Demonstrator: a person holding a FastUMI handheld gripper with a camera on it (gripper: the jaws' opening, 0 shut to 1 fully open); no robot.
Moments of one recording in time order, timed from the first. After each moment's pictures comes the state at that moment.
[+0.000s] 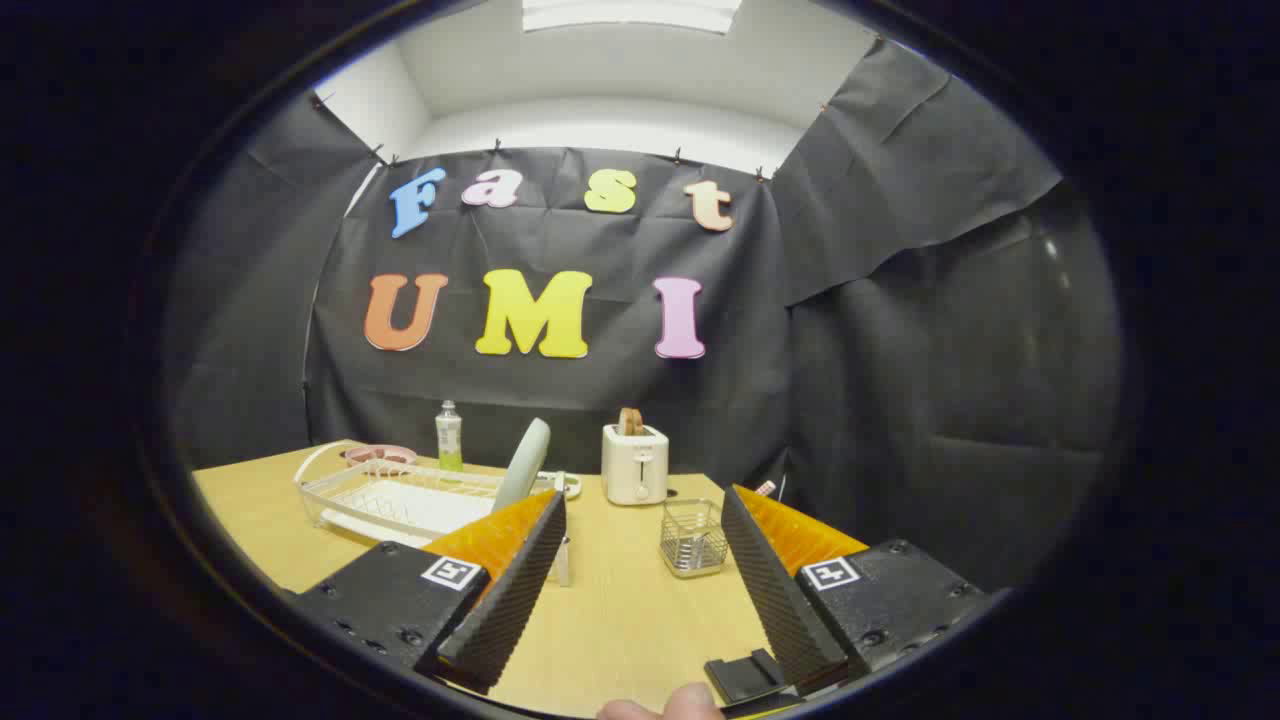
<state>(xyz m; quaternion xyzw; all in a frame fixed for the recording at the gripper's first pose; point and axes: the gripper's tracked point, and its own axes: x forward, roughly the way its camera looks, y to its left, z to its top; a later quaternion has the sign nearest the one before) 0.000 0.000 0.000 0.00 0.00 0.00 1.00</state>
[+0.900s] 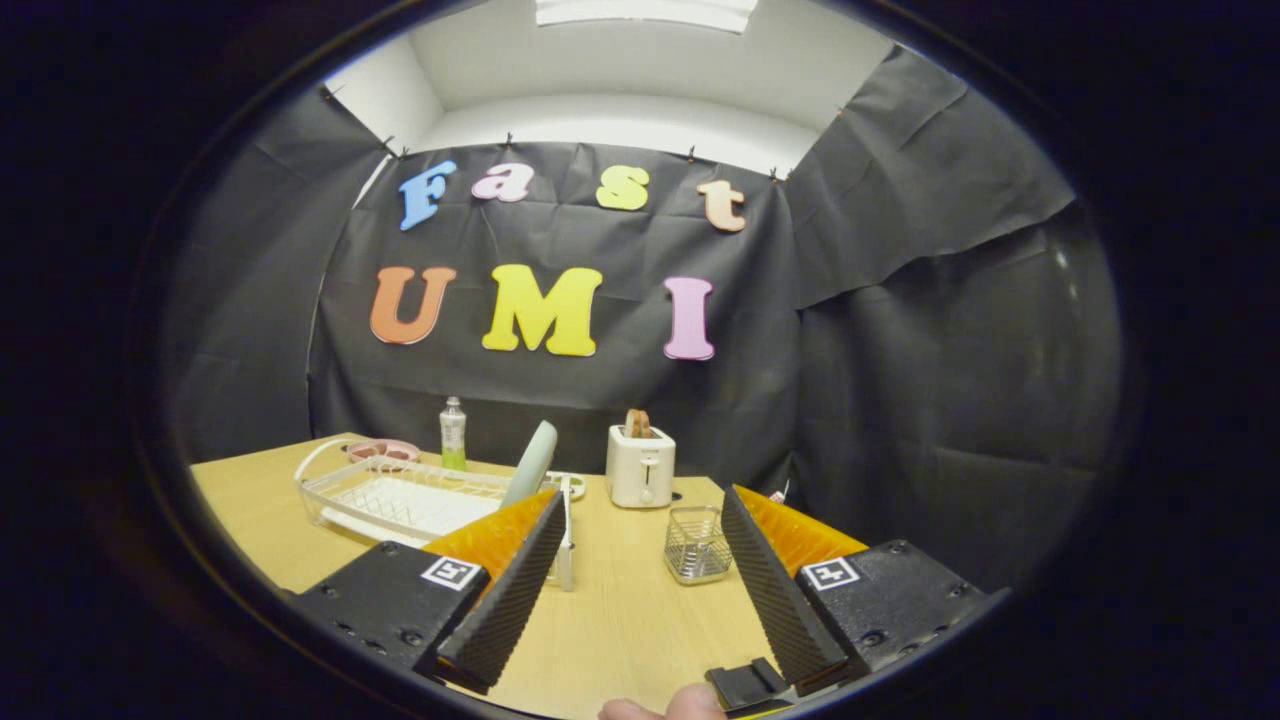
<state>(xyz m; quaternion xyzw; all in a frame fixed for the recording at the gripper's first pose) 0.013 0.010 0.012 -0.02 0.01 0.01 1.00</state>
